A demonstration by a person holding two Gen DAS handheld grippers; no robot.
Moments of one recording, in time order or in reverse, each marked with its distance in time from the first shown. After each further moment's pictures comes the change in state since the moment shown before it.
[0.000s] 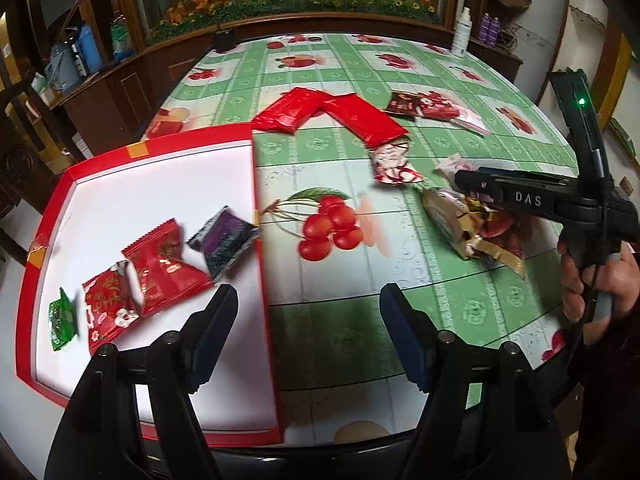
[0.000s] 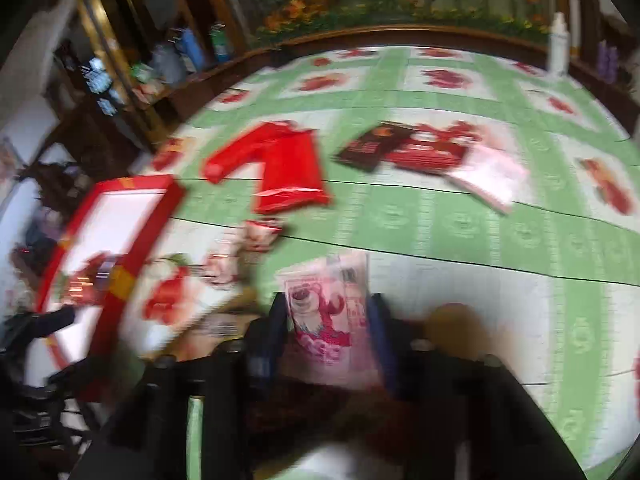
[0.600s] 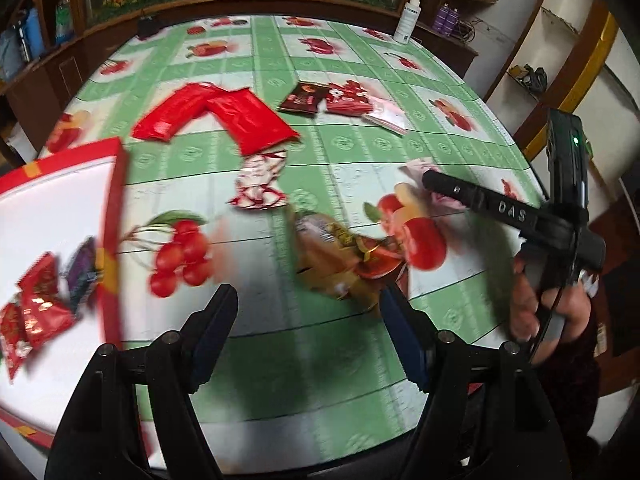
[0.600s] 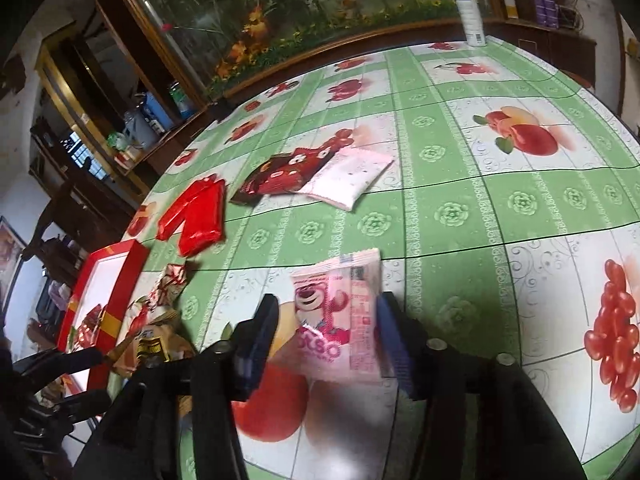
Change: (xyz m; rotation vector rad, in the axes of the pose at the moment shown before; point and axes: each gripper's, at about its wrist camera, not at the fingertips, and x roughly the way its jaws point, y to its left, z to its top) left arm 0.025 -0.070 0.039 -0.009 0.086 -0.229; right arm -0.034 -0.106 -0.016 0.223 -0.091 0.072
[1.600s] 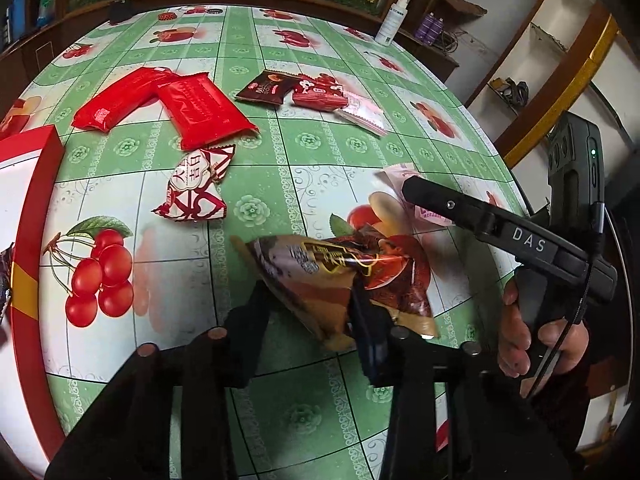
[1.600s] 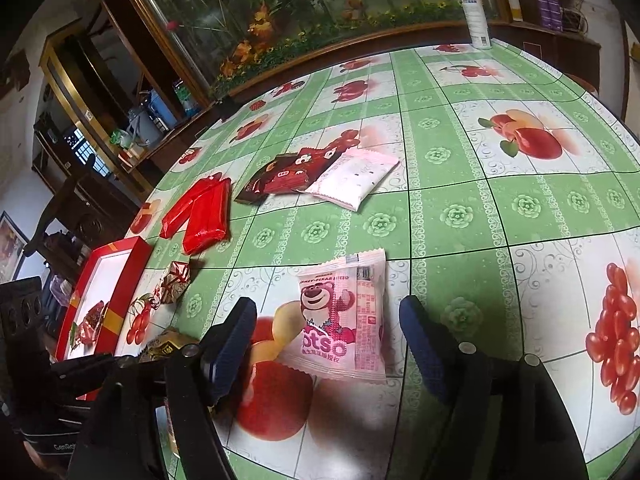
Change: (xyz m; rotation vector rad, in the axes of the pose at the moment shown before) left arm 0.038 -0.006 0.006 -0.032 -0.020 -0.126; right arm -0.001 0.002 -0.002 -0.013 -0.006 0.002
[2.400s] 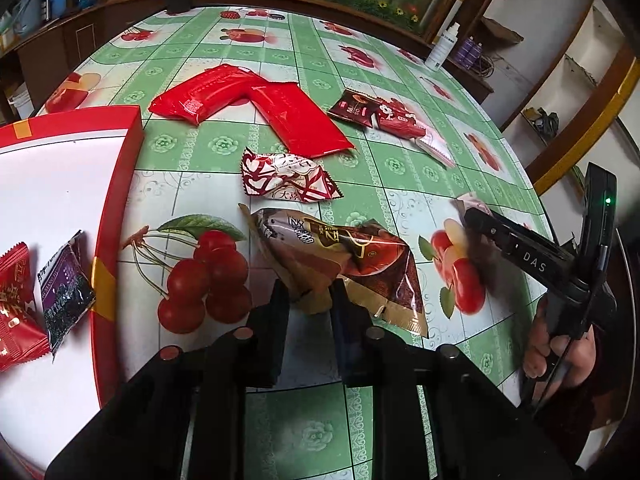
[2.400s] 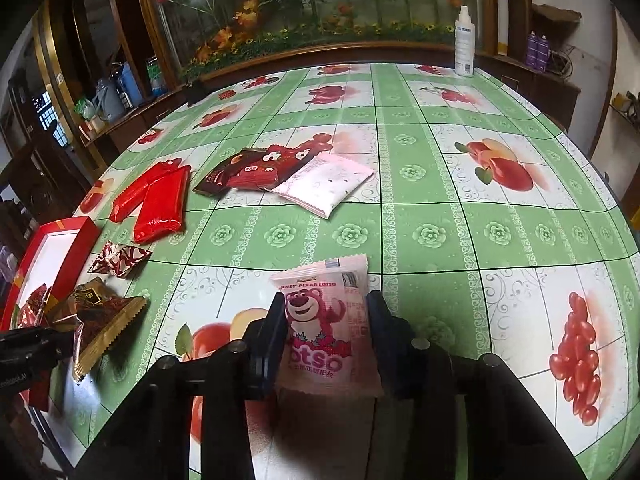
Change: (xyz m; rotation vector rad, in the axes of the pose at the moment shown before) left arm -0.018 0.060 -0.001 -0.101 -0.036 0.072; right arm 0.010 0.016 0.001 -0.104 -0.014 -0.227
